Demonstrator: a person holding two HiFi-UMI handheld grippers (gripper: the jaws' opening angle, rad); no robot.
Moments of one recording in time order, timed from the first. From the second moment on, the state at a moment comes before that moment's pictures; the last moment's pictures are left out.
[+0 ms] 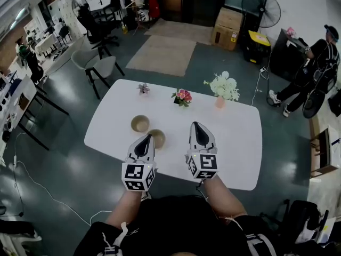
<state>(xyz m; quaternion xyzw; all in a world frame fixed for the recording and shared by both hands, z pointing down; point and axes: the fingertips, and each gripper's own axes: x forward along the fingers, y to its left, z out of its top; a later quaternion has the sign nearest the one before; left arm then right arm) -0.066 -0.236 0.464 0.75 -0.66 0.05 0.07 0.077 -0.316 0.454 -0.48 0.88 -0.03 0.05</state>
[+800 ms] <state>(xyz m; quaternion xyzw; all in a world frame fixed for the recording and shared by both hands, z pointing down) -0.246 -0.276 0.460 0.82 -0.56 0.07 0.06 -0.109 -0.330 0.466 -0.55 0.83 -0.06 0.06</state>
